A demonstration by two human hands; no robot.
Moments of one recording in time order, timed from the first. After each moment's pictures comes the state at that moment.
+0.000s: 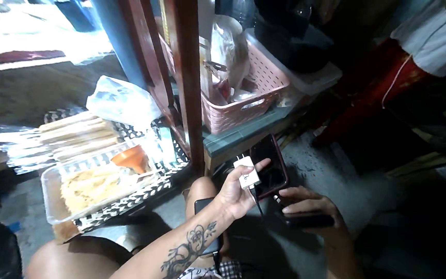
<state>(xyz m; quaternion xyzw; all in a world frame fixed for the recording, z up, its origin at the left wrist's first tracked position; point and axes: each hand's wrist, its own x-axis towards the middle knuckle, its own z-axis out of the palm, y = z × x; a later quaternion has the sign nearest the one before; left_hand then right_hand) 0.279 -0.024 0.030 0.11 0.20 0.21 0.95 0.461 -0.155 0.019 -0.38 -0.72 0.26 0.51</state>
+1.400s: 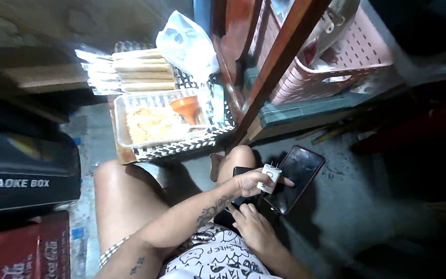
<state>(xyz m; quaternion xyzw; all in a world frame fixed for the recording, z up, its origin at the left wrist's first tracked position) 0.210 -0.015 -0.084 0.39 0.13 0.14 0.90 0.260 -0.155 -0.051 -0.61 -0.73 0.30 0.03</state>
